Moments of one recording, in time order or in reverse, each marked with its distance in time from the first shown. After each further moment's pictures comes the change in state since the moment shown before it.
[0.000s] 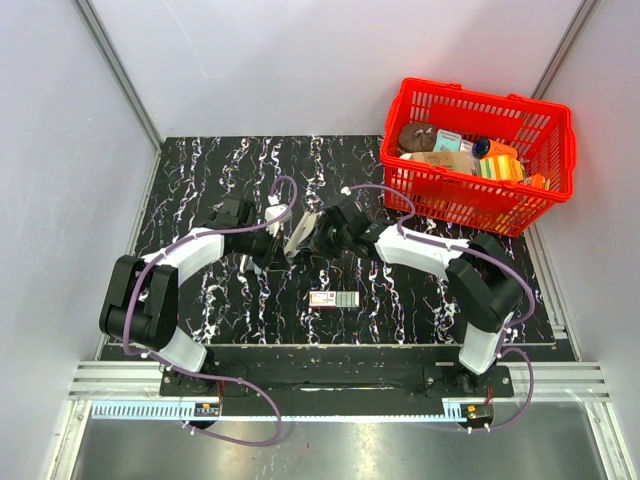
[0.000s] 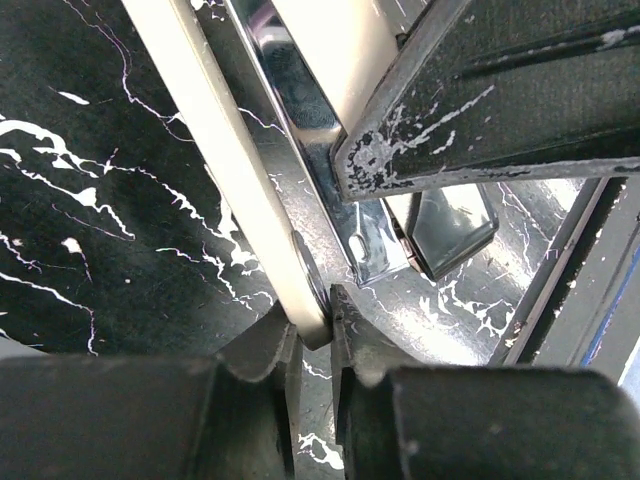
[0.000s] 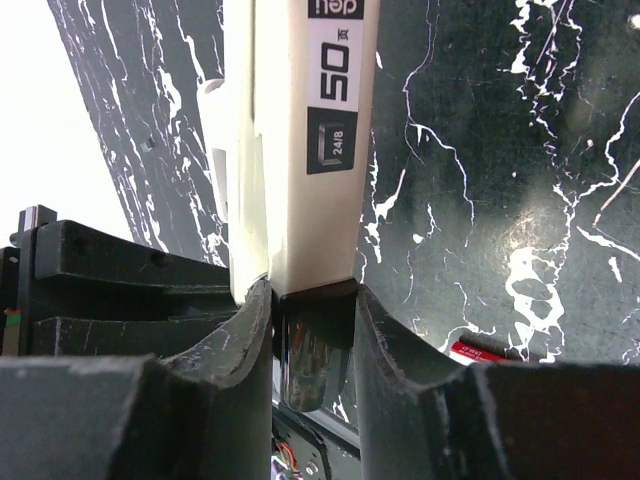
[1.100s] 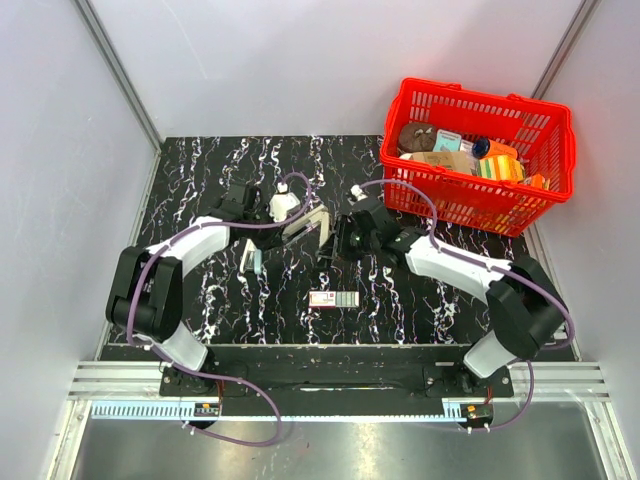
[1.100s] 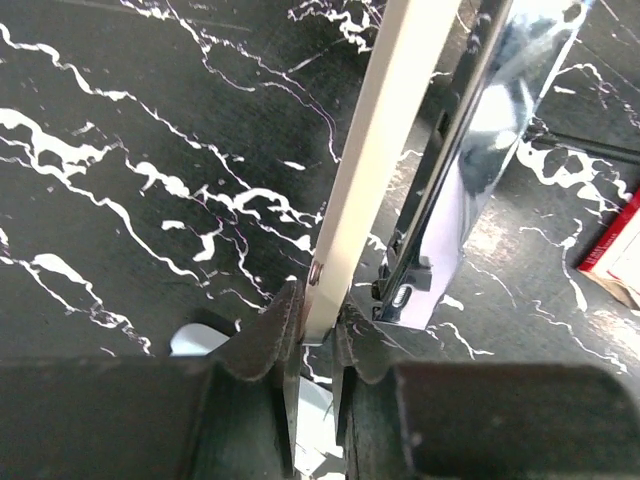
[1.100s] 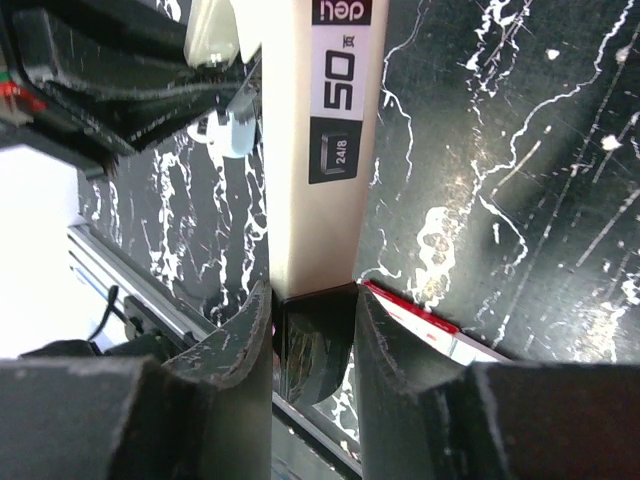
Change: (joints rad) left arm -0.016 0.055 0.119 0.049 -0.293 0.233; right arm -0.055 -0.225 -0.184 0.028 -0.097 -0.330
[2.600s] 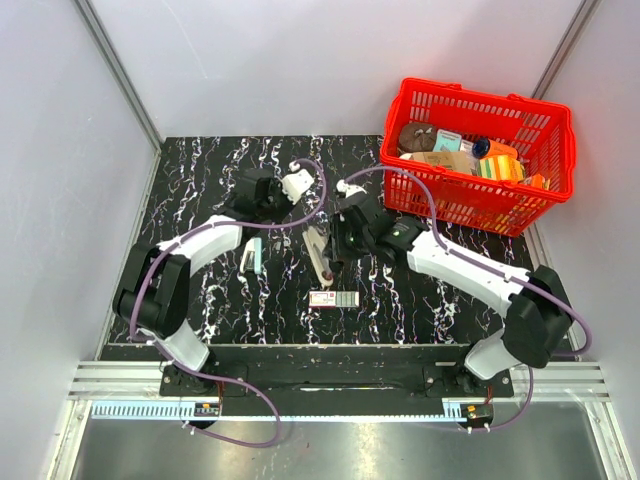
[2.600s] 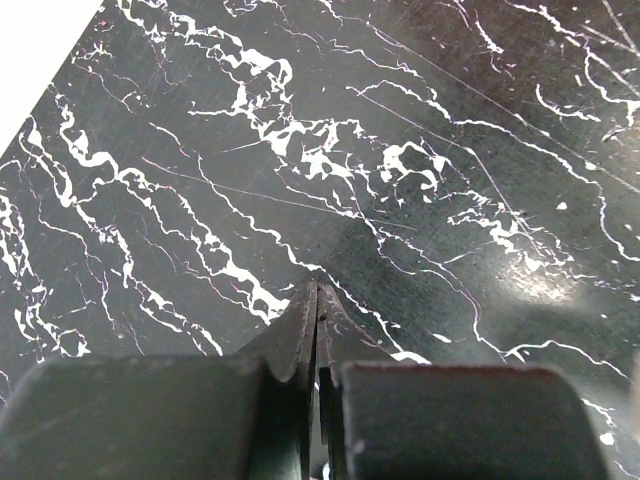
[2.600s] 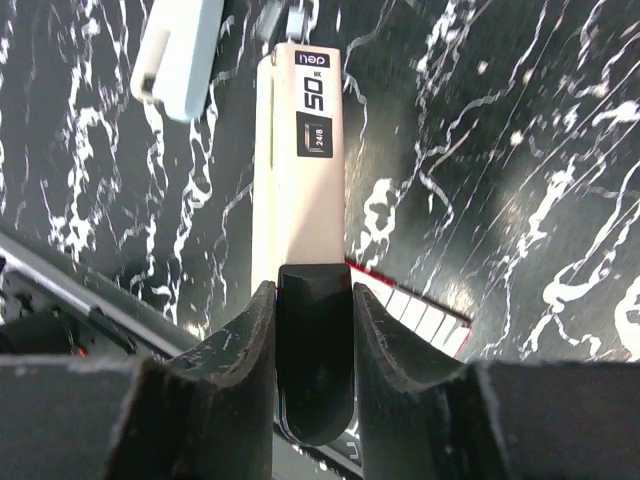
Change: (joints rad) left arm -0.102 0.058 0.042 0.420 -0.235 0.016; right arm 0.097 -0.079 0.149 -0.341 0.198 -0.227
